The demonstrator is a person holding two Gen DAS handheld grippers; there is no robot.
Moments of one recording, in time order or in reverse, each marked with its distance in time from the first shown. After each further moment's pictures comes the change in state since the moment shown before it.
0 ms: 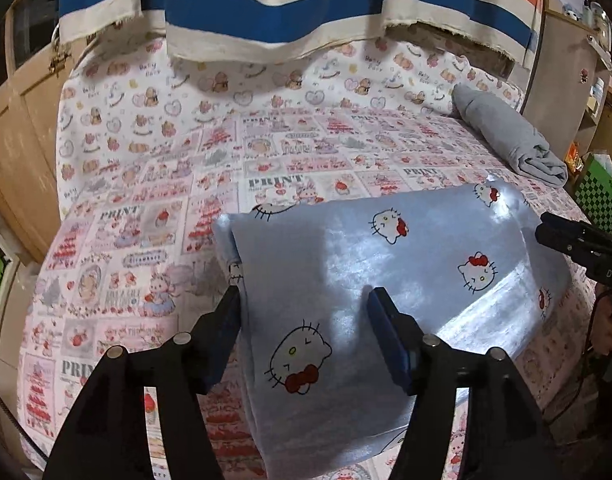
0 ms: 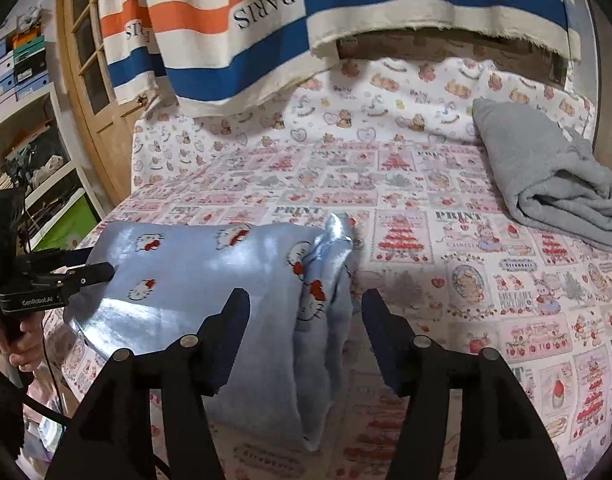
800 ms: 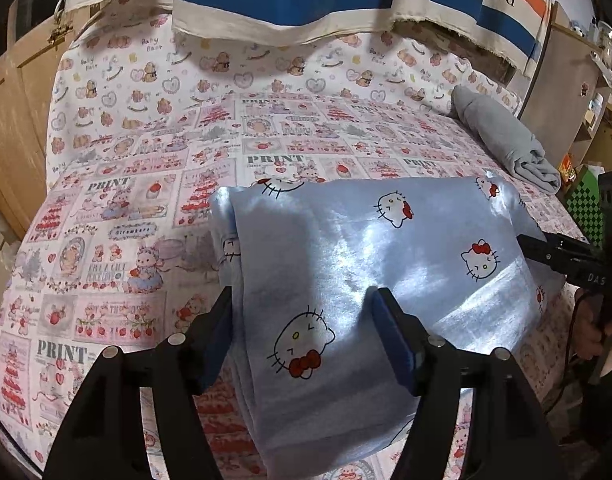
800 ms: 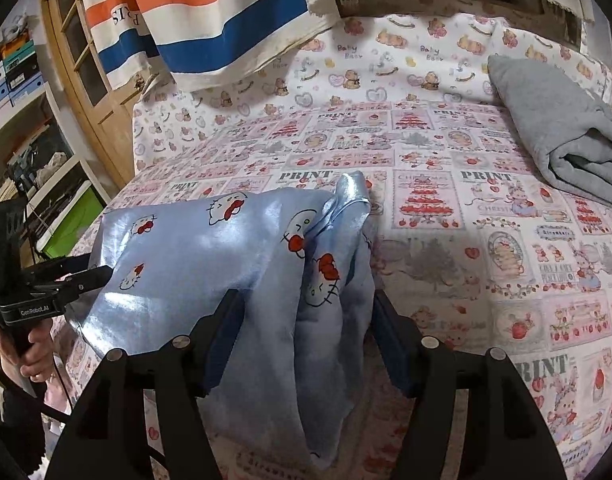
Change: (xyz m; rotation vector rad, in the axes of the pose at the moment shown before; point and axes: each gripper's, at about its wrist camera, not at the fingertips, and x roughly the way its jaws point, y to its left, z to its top) left arm 0.008 0.012 -0.010 -0.058 0.021 -0.065; right arm 0.029 0.000 -0.005 0.040 0.091 0.065
